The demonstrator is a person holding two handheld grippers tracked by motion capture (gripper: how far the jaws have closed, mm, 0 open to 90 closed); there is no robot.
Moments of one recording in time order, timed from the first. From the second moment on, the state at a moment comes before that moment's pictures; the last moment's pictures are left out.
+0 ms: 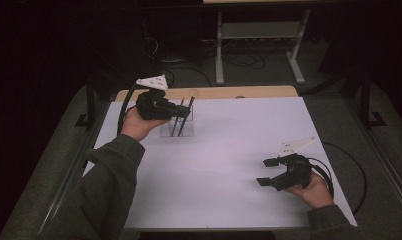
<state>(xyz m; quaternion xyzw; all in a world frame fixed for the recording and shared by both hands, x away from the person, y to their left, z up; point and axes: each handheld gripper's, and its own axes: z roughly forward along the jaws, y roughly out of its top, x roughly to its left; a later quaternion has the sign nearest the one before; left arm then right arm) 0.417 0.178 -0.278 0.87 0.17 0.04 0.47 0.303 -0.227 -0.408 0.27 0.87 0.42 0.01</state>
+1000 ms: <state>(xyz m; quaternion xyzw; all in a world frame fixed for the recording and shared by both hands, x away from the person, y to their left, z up) 0.460 0.169 -0.266 0.85 0.19 0.05 0.48 0.297 -0.230 -0.413 0.29 0.86 0.42 0.03</state>
